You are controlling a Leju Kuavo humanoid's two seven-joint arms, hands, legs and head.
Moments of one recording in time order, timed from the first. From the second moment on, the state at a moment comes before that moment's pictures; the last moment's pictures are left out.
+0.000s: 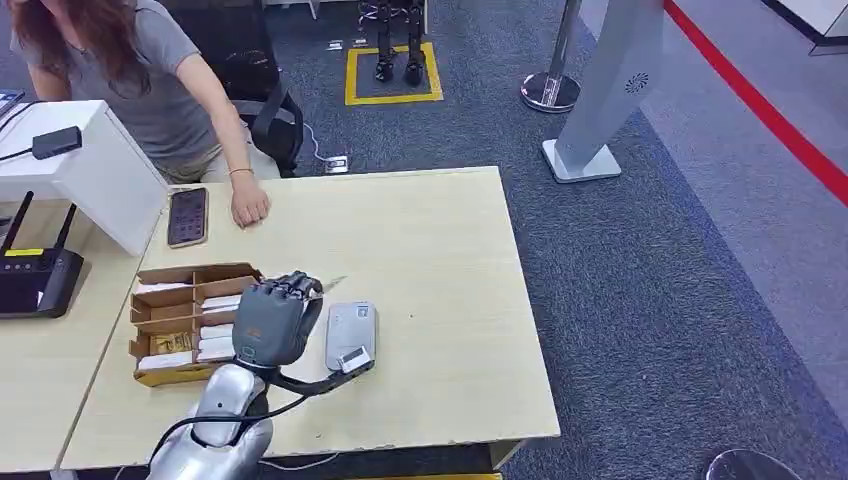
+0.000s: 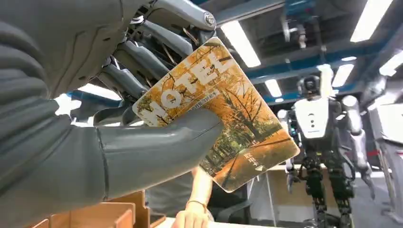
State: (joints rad) left arm -0.28 0.05 -0.53 -1.25 -1.39 0.51 0.05; right arm -0.05 0.03 -0.06 -0.18 0.67 0.01 0.22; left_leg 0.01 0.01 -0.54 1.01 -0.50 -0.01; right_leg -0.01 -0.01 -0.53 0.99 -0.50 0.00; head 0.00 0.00
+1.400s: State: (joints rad) left arm -0.41 0.02 -0.77 -0.93 -1.54 0.38 0.22; right arm -0.05 0.03 -0.09 -0.18 0.69 0.00 0.22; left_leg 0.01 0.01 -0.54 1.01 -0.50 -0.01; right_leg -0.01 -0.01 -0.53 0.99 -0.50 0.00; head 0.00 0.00
